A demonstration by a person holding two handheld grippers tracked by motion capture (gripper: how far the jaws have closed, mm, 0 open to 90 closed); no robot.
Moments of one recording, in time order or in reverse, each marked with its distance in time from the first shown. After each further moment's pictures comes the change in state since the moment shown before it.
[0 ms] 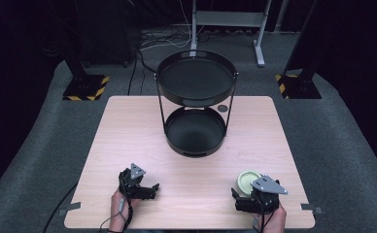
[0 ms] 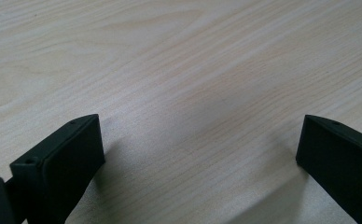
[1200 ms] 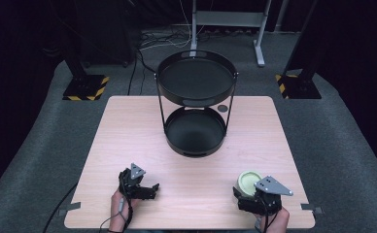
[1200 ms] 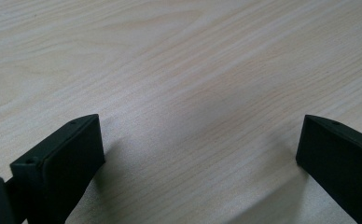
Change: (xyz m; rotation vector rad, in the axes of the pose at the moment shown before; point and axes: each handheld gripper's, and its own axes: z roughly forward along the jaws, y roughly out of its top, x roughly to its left) left arm 0.000 0.000 0.000 0.001 0.000 0.001; right arm -0.003 0.003 -0.010 -0.031 0.051 0.030
